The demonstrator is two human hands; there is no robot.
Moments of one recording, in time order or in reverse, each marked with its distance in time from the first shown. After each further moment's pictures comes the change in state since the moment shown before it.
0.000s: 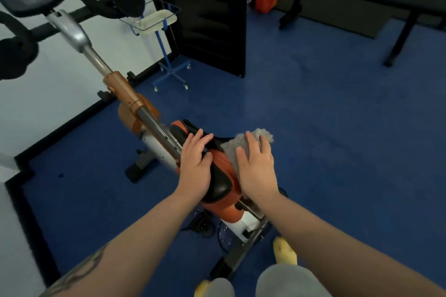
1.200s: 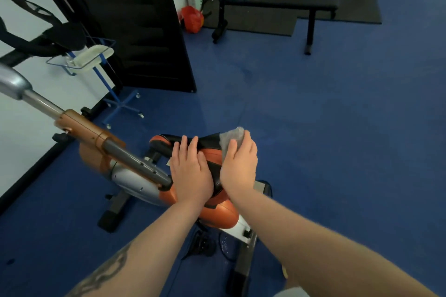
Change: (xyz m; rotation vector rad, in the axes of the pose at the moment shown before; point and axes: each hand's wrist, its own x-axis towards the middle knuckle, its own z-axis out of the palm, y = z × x) left_hand -0.010 -0.010 -0.004 0.321 -0.041 0.176; right_hand -0.026 -0.022 0.051 0.240 0.540 0.247
